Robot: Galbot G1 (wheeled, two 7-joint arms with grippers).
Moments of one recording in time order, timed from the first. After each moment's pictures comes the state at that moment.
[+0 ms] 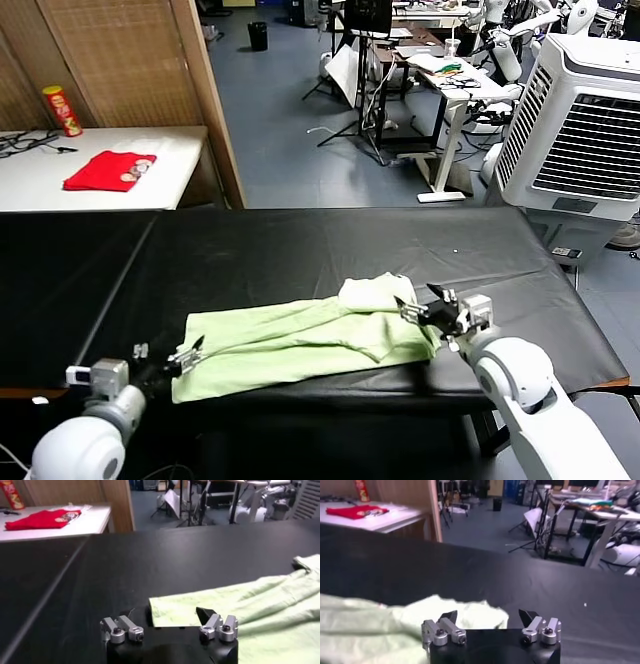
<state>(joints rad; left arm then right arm) 1.49 -1.02 -0.67 -2.14 -0.68 0.62 -0.20 -0.98 1.08 0.33 1.85 0.45 -0.65 0.01</state>
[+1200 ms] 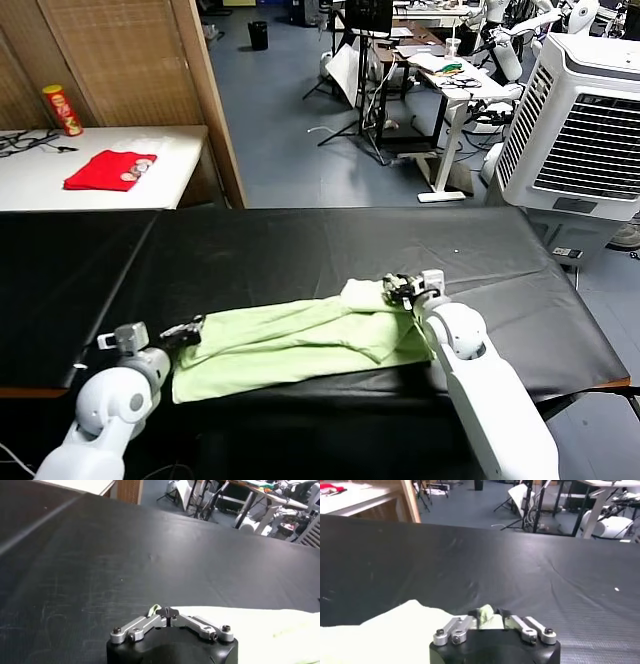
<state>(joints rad) 1.26 -1.10 -0.55 -1.90 -0.76 0.63 -0.19 -0.87 1.26 0.28 1.61 0.30 -0.64 0.05</state>
